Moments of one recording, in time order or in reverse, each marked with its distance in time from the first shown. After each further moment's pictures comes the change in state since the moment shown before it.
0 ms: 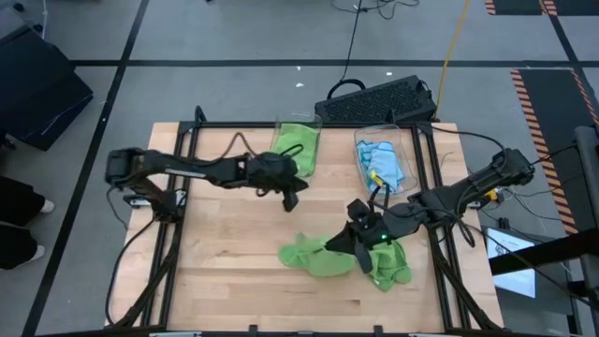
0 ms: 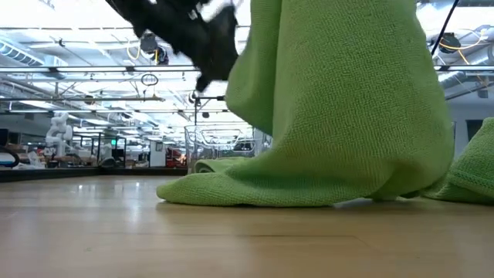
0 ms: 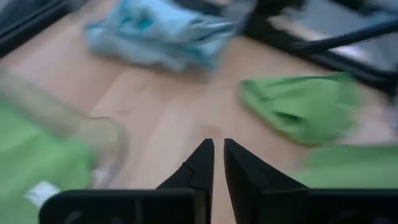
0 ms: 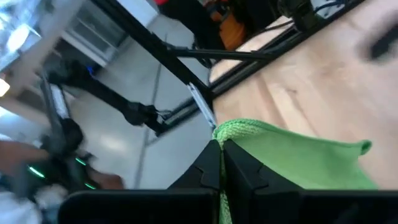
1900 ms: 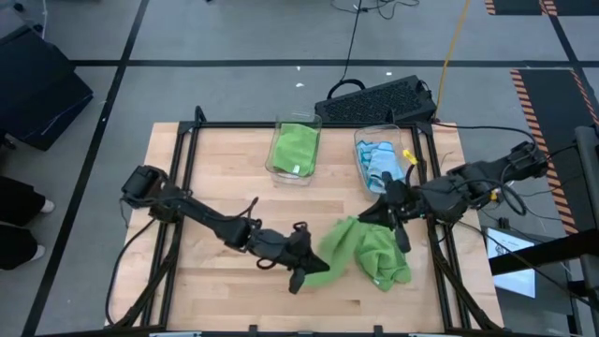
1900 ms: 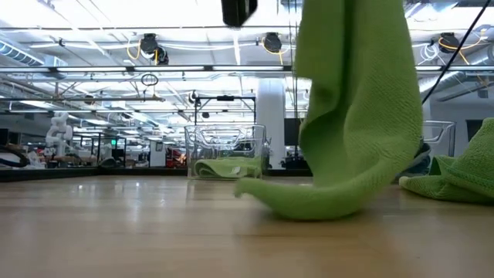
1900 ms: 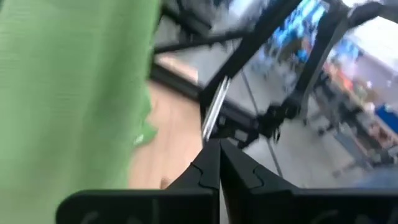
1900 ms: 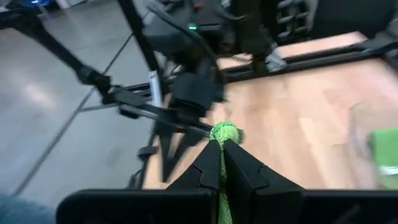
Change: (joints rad) left arm -0.512 0.232 0.191 0.351 -0.119 -0.383; right arm -0.017 -0.251 0.035 -0.357 0.070 -0.465
